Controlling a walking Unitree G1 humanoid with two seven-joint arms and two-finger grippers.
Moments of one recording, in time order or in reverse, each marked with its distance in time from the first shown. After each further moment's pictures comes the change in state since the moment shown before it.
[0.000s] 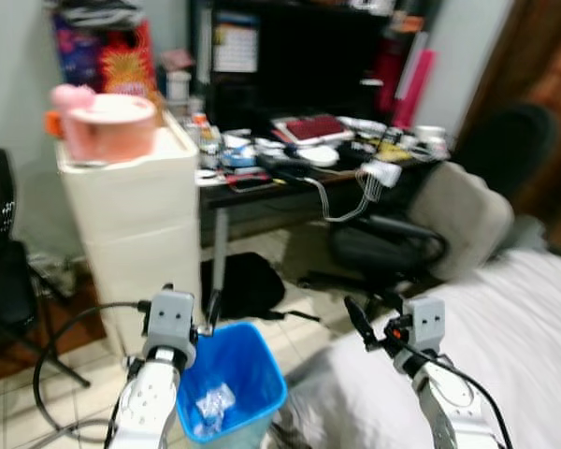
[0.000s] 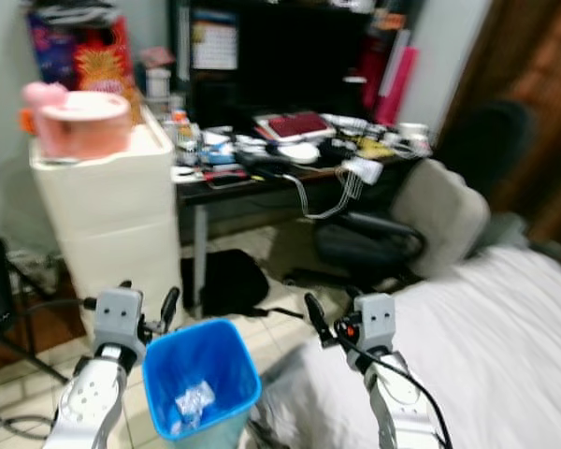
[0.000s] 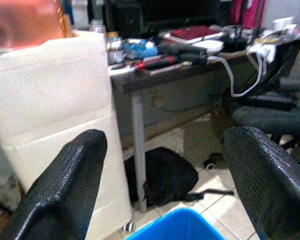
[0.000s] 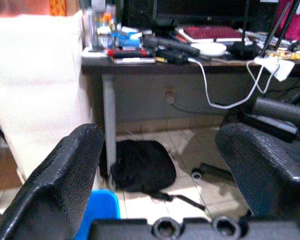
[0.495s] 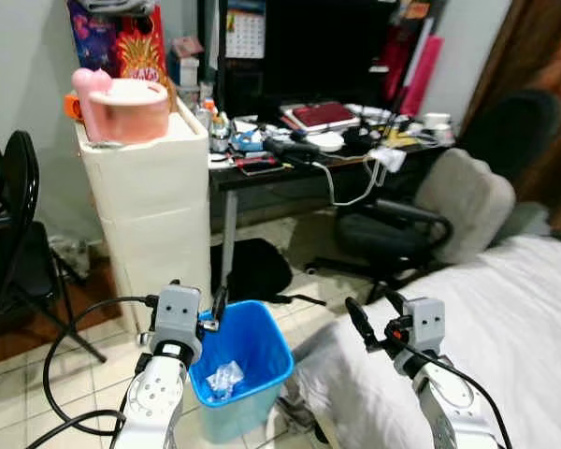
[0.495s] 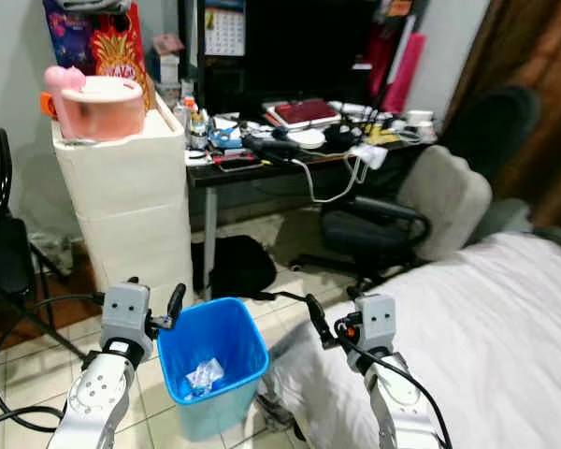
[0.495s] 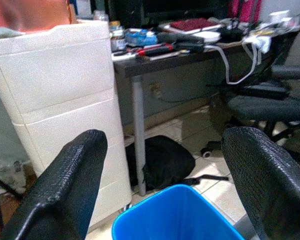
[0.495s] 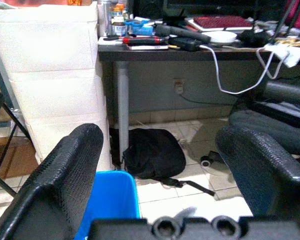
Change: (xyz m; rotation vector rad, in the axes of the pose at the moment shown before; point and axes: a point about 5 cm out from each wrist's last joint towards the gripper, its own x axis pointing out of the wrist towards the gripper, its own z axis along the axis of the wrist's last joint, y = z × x) left arm -0.001 -0.001 -0.008 -0.008 0.035 0.003; right arm 0.006 0.004 0.002 -0.001 -0.004 0.017
